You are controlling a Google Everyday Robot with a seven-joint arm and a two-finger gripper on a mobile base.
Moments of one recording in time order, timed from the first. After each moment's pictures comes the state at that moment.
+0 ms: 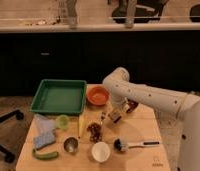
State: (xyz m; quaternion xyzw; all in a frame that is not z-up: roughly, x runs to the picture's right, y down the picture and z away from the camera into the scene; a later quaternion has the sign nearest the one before) arm 0.122 0.124 0.824 -0.34 -0.05 -0.33 0.88
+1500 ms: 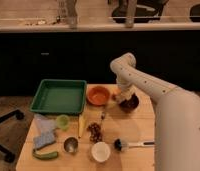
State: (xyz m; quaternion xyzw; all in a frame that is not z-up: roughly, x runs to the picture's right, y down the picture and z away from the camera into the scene) arm 0.183 0.042 0.891 -0.34 -0.02 -0.29 0.90
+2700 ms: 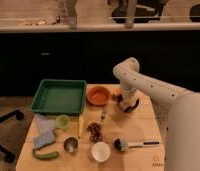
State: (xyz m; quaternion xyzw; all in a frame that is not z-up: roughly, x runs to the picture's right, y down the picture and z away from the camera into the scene) arm 0.183 0.080 0.860 -0.36 -0.03 -0.32 0.88
